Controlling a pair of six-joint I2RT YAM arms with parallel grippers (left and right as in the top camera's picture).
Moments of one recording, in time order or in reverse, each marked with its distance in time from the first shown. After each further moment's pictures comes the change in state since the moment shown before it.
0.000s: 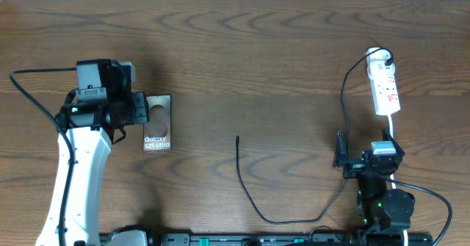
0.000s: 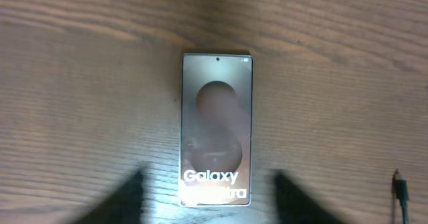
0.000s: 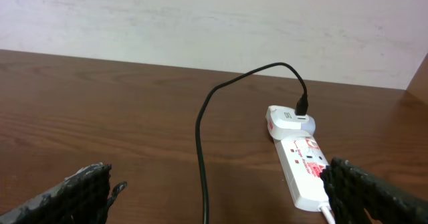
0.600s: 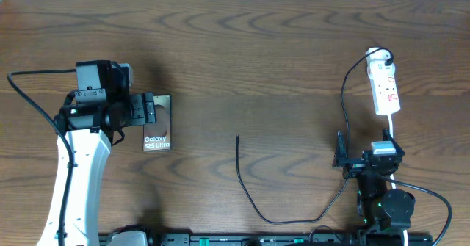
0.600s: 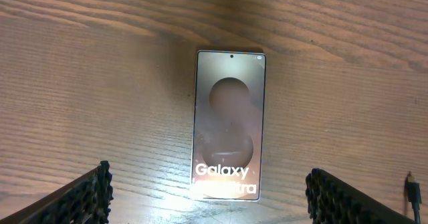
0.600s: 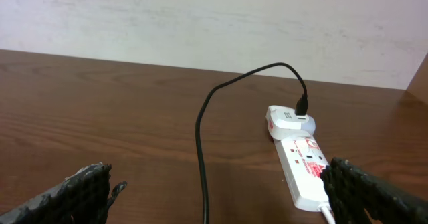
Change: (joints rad) left arm 0.000 -0.032 0.000 -0.021 -0.046 -0.006; right arm 0.000 0.000 0.000 0.000 0.000 0.000
